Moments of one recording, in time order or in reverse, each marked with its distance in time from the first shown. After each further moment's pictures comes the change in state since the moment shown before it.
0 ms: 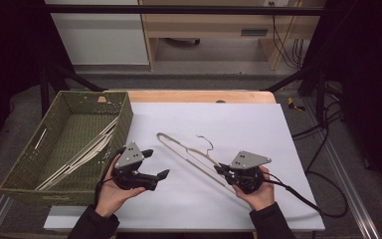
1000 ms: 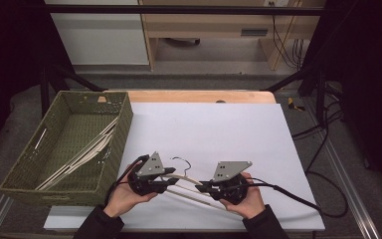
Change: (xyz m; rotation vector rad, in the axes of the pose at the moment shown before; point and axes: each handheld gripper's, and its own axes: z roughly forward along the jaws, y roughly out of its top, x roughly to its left) left arm -0.023 -0.002 0.030 0.151 -0.148 0.193; right arm 0.033 0.012 0.013 0.050 0.286 -0.084
